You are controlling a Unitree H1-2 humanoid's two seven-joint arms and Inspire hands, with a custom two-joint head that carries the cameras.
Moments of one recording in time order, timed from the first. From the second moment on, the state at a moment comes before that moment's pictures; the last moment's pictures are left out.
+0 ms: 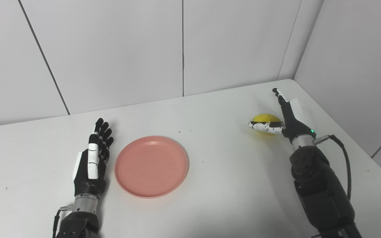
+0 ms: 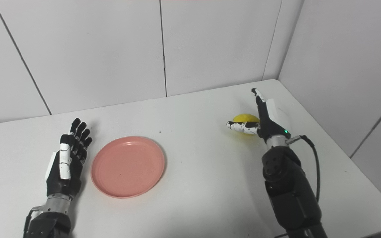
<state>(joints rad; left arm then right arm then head) -0.33 -0.02 -0.04 0.29 -0.16 -0.17 -0.17 -0.29 -0.35 -0.12 -0.07 -0.66 0.47 0.08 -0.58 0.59</state>
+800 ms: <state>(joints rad) -0.31 -0.01 -0.03 0.26 -0.17 -0.17 -0.17 -0.34 -0.33 -0.21 0.02 -0.73 0.47 0.27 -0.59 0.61</state>
